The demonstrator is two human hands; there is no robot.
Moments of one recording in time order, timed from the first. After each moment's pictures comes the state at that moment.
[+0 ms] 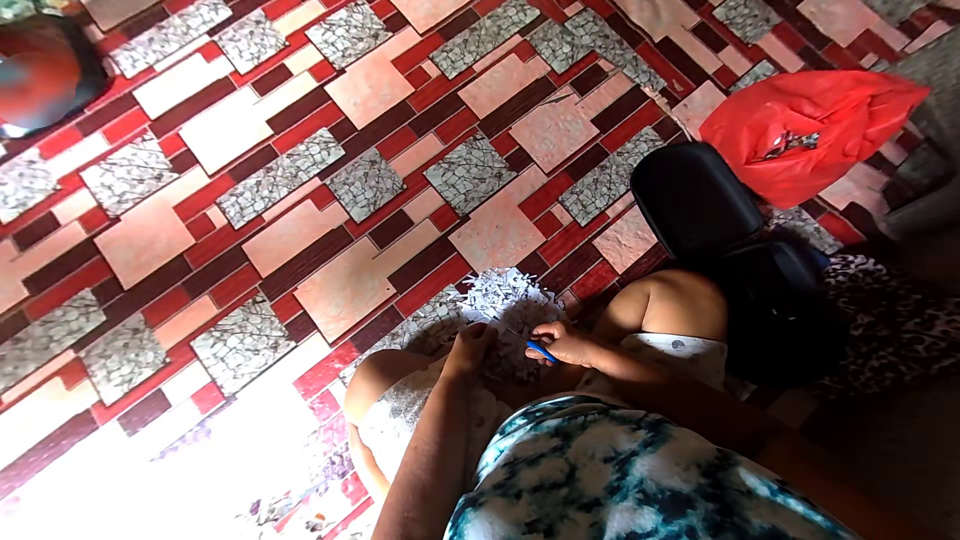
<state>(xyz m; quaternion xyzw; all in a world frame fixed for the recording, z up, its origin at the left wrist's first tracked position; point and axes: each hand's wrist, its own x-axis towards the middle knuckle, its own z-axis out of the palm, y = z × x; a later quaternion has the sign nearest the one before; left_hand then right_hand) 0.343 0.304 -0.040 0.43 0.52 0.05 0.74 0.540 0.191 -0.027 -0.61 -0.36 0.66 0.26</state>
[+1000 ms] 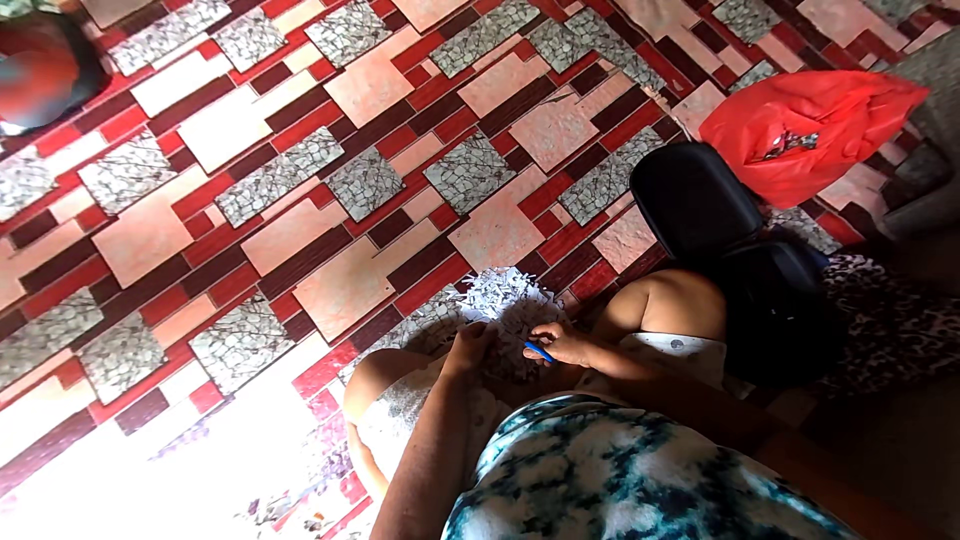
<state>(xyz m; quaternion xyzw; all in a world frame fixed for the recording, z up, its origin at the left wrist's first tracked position) 0.344 0.303 -0.042 0.43 0.51 0.07 0.75 0.539 0.192 -0.027 -0.60 -0.35 0.67 0.25</state>
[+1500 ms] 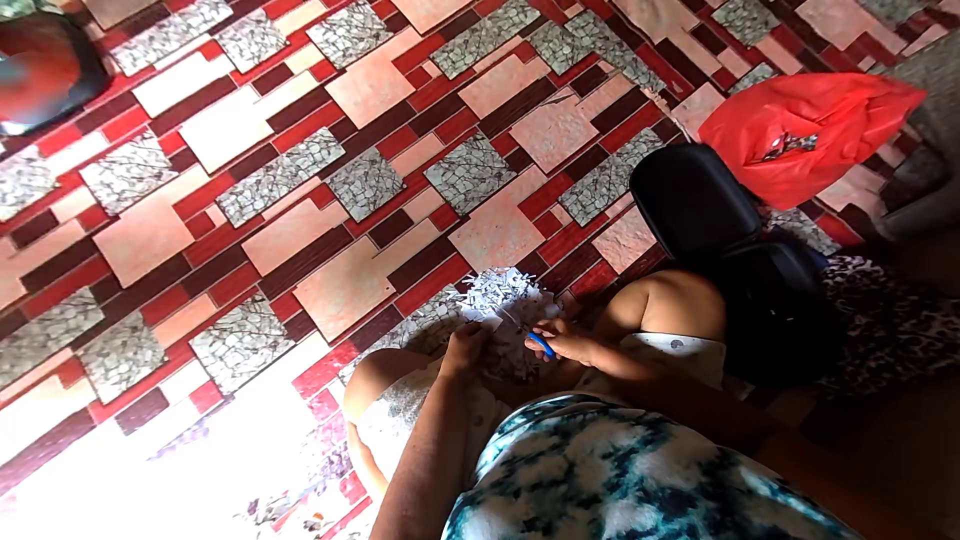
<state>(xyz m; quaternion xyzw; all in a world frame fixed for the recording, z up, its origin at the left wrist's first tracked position) 0.345 0.303 -0.037 0.37 0.55 0.10 0.74 0.540 0.193 -0.026 -0.63 -0.31 0.67 0.27</state>
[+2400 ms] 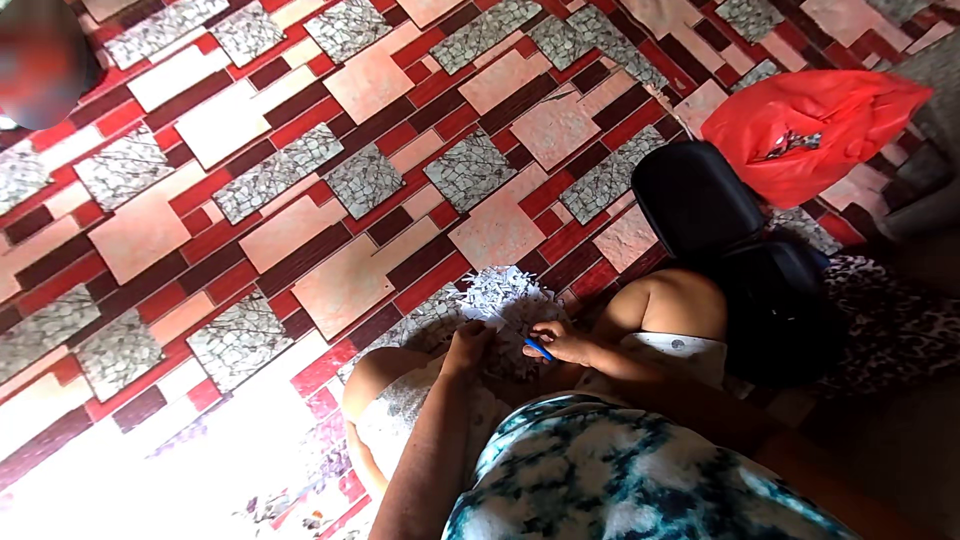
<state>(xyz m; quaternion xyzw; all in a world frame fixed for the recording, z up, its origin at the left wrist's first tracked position) 0.346 0.304 -0.039 0.42 0.53 0.07 0.73 0.539 0.193 -0.024 -0.61 -0.34 0.67 0.25</state>
